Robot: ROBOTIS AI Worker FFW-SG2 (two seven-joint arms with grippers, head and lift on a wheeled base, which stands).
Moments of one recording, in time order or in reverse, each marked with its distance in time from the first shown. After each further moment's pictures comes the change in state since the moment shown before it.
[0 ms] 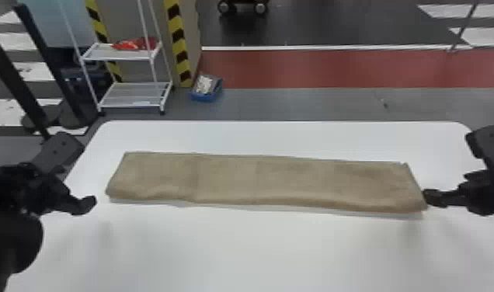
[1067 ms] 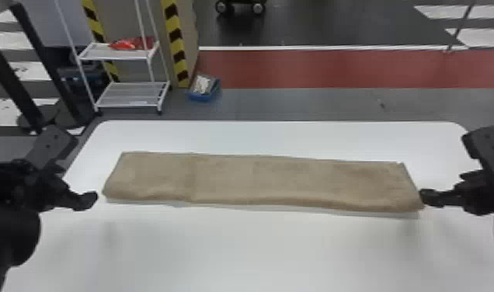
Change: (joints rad) left arm -0.031 -0.020 0.011 -0.011 0.084 0.092 0.019; right arm -0.006 0.002 -0.012 0.023 -0.006 -0.027 -0.004
